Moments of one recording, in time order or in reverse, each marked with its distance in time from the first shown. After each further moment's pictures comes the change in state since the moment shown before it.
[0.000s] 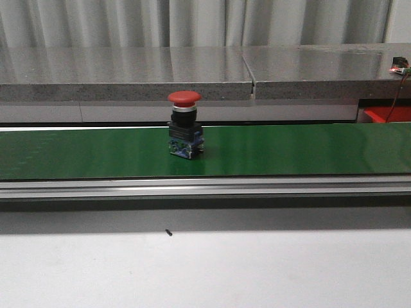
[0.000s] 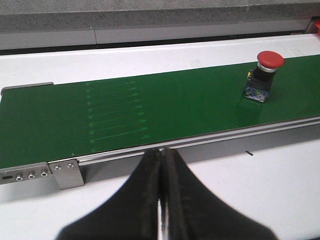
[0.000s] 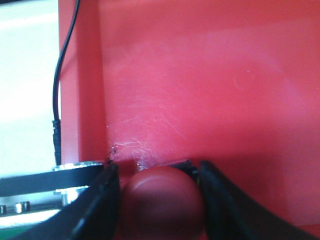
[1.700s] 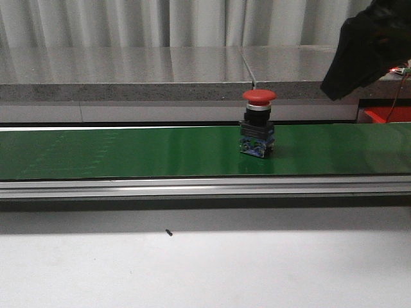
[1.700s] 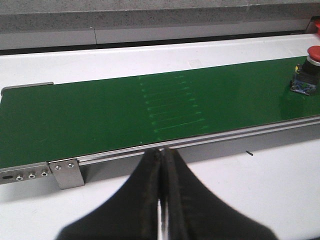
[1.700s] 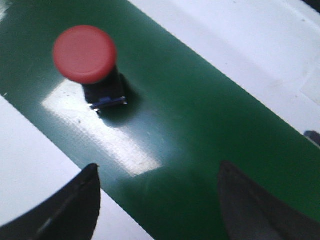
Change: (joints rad) left arm 0.000 0.000 0.000 0.000 0.000 0.000; right arm 0.528 -0.465 0.246 0.006 0.238 -0.327
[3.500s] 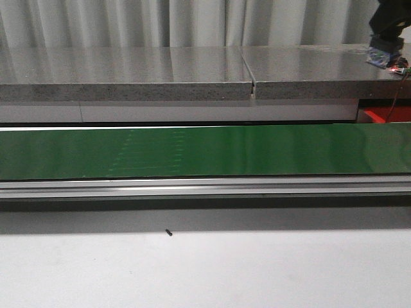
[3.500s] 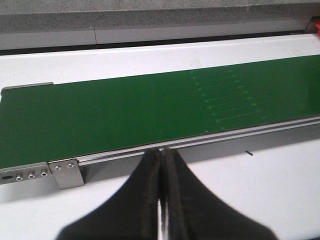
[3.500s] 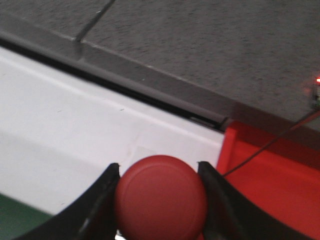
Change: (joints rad) left arm 0.000 0.000 0.000 0.000 0.002 0.000; right arm -0.311 0.197 -0.261 0.196 -0.226 -0.101
